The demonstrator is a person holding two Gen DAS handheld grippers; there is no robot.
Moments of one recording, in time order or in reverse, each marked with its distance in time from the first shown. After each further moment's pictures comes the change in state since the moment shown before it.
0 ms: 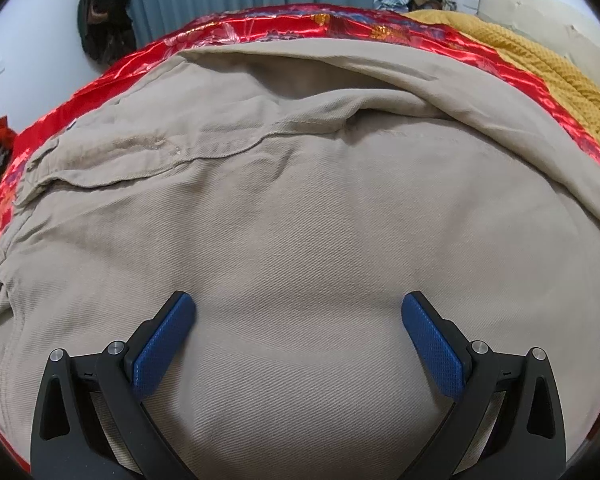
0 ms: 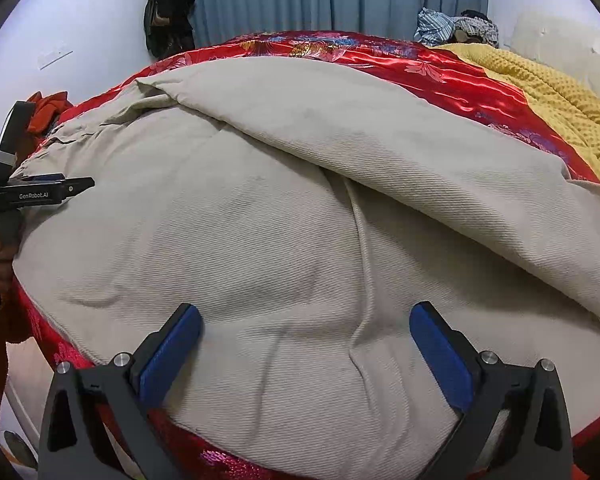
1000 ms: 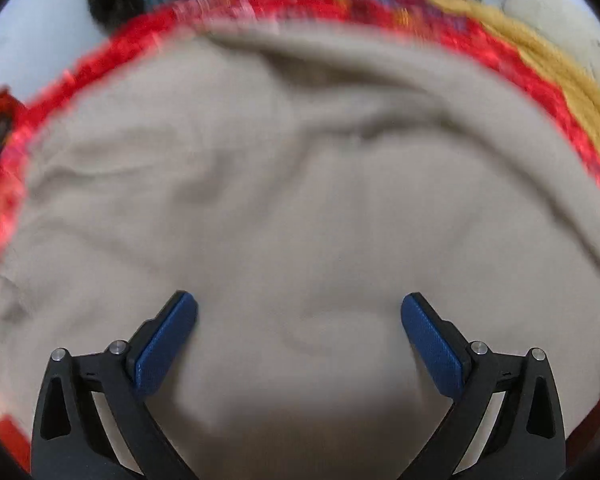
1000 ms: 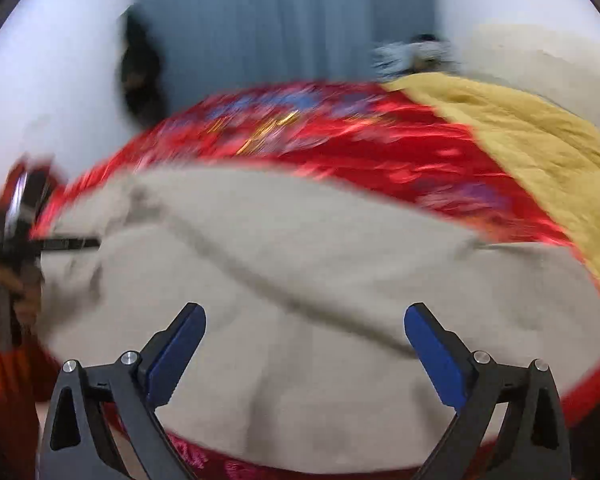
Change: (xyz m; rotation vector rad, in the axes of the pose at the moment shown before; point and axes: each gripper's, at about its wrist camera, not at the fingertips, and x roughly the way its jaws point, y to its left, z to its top) left arm 0.003 0.005 0.019 -0.060 0.144 -0.013; right arm -0.045 -0.016 0.038 0.074 -0.032 0.000
